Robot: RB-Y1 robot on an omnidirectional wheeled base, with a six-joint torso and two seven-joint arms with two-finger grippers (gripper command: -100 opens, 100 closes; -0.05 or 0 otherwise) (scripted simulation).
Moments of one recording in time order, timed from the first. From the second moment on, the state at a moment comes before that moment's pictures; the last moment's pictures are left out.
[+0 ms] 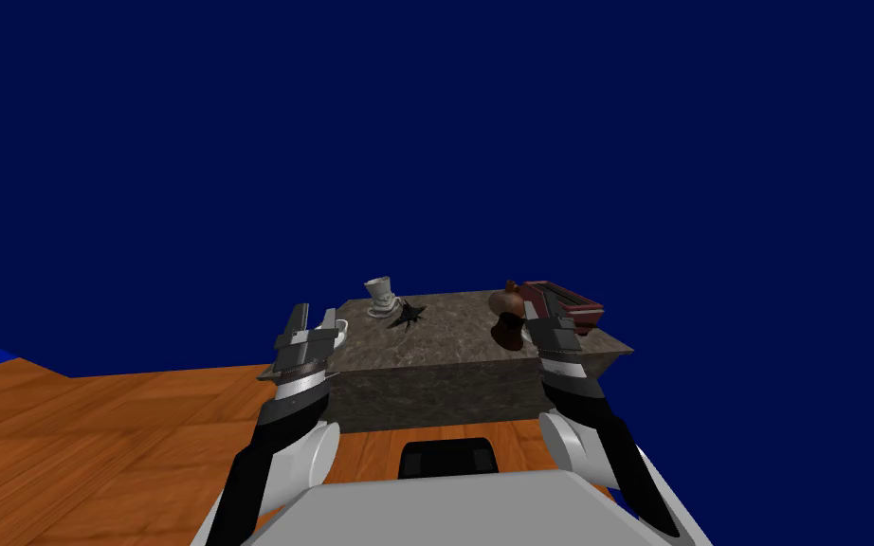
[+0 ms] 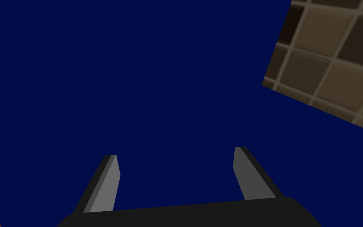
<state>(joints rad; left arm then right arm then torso) 0.52 -0.01 0.07 -2.35 0.08 -0.46 0.00 0.53 -0.03 -0.01 -2.30 -0.09 -0.45 0.03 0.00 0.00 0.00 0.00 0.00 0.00</state>
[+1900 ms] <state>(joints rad) 0.51 0.15 0.13 -2.40 0.09 -0.03 0.08 0.53 -0.03 -0.01 -2.30 -0.09 -0.45 0.03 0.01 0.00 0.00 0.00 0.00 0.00</state>
